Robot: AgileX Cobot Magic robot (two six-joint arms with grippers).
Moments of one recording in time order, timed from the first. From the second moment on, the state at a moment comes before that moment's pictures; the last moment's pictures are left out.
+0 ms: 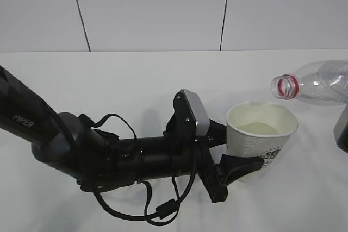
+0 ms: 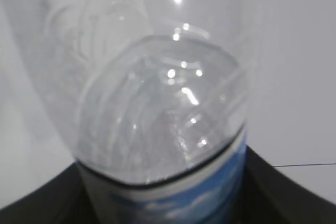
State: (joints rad) left arm -0.76 2.23 -0.98 0.65 -1.12 -0.29; right arm 0.08 1.24 -0.26 0.05 -0.73 -1.42
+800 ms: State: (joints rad) left arm -0.76 2.23 -0.98 0.63 -1.12 -0.29; right arm 0.08 1.24 -0.26 0.05 -0.73 -1.04
